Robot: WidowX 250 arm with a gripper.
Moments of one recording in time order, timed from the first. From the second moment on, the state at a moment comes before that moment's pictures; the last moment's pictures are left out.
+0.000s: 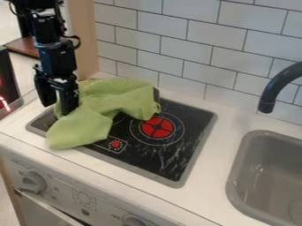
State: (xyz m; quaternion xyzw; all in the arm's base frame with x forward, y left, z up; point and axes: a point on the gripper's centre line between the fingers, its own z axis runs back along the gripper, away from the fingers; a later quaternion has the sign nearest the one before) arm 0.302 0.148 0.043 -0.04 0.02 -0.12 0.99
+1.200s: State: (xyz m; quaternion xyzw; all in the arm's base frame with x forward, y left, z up) arm 0.303 0.125 0.042 -0.04 0.00 -0.15 0.99
